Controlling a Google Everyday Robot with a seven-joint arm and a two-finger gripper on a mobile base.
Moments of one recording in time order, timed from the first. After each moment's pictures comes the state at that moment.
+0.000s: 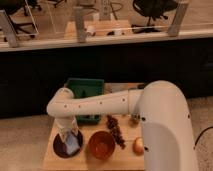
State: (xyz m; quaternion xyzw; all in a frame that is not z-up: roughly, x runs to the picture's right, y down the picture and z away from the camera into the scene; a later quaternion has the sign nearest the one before) arm -0.194 0.244 0.755 -0.17 -0.37 -0.80 0.44
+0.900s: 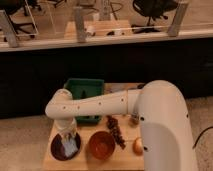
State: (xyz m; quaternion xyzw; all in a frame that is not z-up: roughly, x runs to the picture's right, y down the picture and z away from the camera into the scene) arm -0.191 0.247 0.751 -0.17 -0.37 -0.80 0.44
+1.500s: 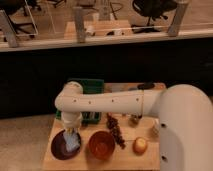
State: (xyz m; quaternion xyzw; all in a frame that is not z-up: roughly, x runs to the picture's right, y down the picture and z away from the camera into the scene) arm -0.161 0.206 0.728 -0.13 -0.37 -0.77 0.50
